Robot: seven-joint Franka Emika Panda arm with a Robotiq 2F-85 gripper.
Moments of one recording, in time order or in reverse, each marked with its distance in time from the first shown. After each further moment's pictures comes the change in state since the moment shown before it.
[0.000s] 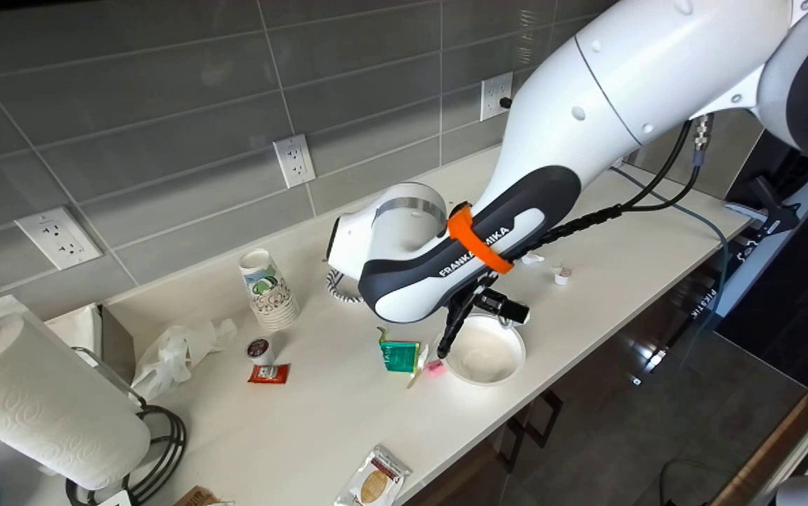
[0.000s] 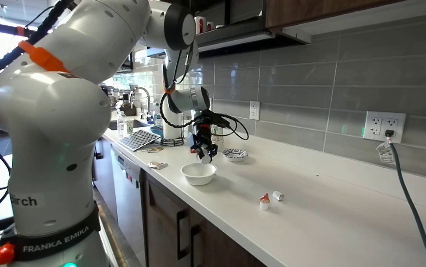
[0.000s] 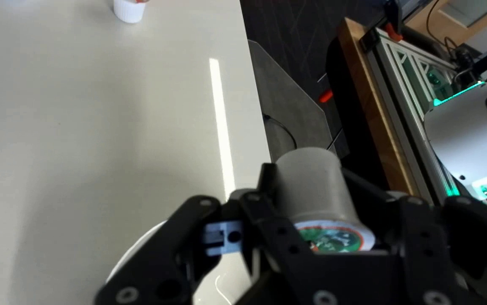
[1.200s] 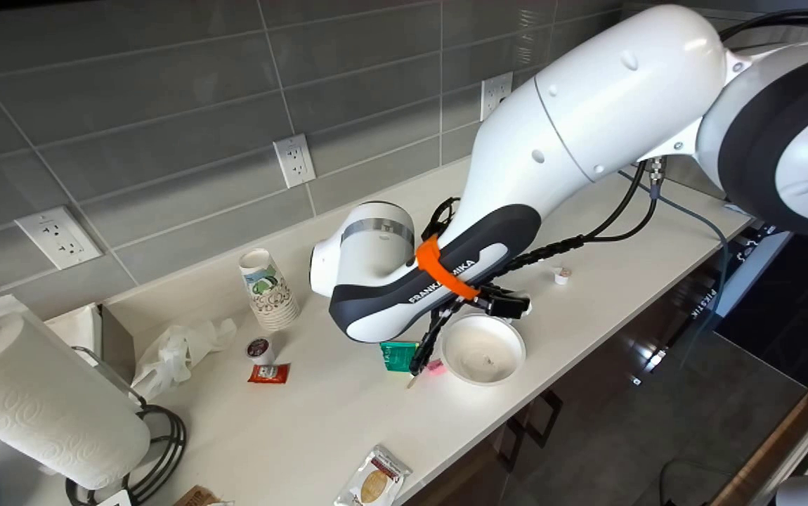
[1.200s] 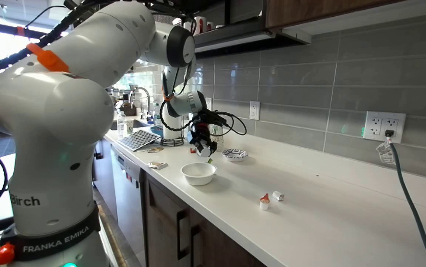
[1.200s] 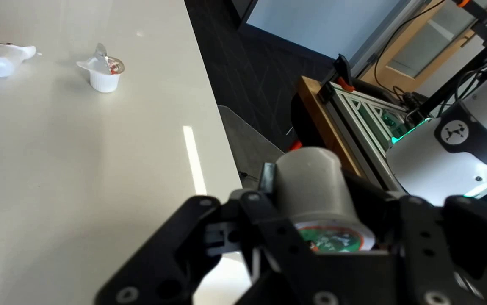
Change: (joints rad) arm 0.061 0.134 0.001 0.185 -0.073 -0.266 0.062
